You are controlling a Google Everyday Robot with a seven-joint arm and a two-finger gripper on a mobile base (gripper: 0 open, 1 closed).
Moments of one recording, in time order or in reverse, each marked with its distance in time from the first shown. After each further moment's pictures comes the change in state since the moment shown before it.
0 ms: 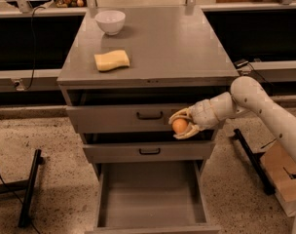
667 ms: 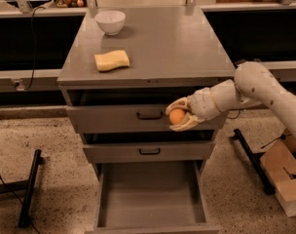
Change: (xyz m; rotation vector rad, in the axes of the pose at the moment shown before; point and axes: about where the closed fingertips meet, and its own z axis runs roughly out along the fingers) arm -0.068 -0.013 -0.022 0.046 0.051 0.042
